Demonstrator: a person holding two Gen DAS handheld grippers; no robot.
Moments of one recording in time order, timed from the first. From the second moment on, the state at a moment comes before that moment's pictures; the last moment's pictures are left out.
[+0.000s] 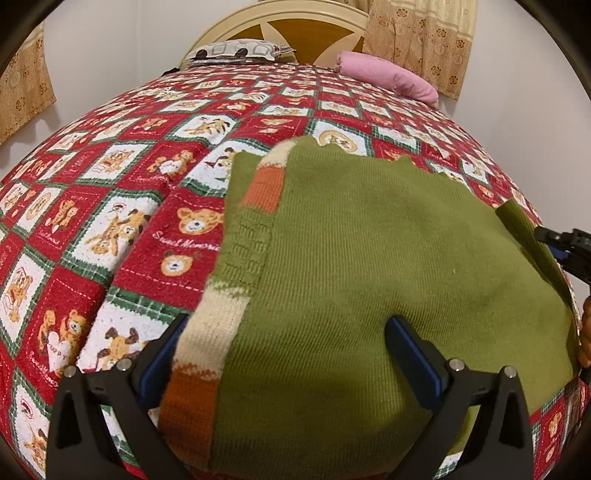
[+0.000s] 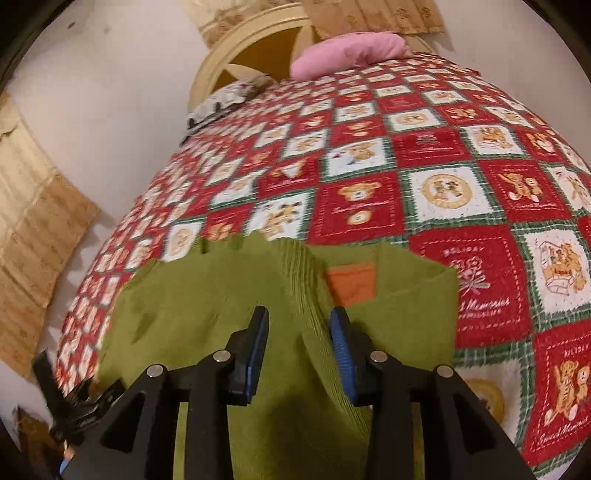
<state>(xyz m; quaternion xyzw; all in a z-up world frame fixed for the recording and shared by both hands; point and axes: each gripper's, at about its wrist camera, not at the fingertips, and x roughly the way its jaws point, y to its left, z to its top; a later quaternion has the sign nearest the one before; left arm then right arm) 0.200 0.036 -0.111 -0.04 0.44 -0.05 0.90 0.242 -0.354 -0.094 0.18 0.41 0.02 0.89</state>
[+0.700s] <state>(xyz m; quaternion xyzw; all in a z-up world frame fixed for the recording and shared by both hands) 0.199 0.034 -0.111 -0.04 0.44 -0.05 0.90 0.217 -0.393 -0.075 0.05 0.37 -0.23 0.90</state>
